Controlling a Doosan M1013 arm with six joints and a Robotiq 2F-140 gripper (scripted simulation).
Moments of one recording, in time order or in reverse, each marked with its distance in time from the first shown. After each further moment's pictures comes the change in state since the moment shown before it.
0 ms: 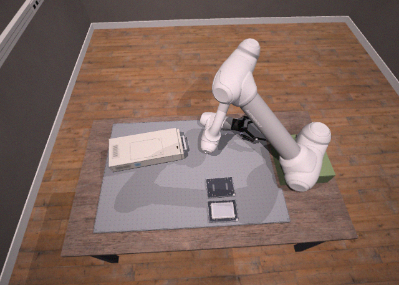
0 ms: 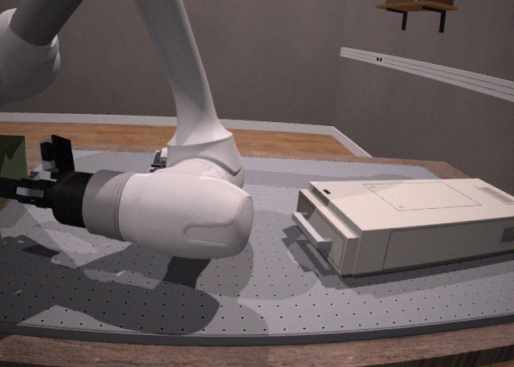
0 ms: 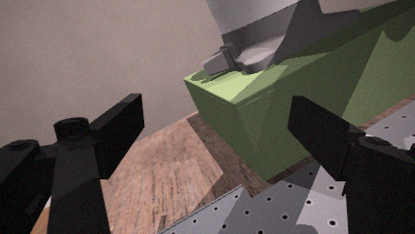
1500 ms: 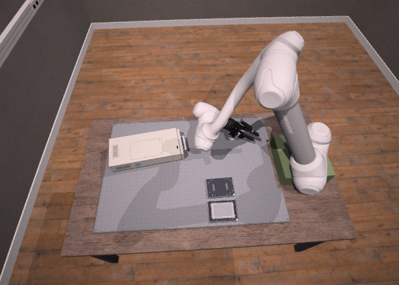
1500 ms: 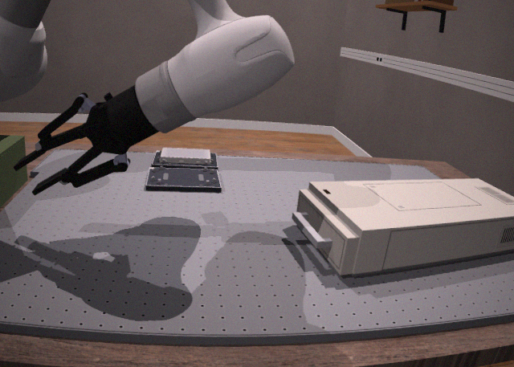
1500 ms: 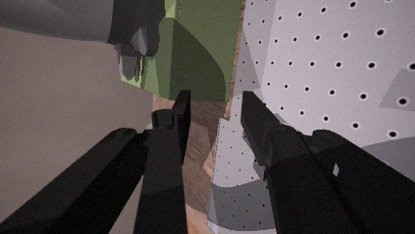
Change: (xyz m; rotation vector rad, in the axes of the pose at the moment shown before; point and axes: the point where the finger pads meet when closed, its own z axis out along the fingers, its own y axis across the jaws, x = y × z) arm 0.035 0.056 -0.076 -0.360 -0.419 0.908
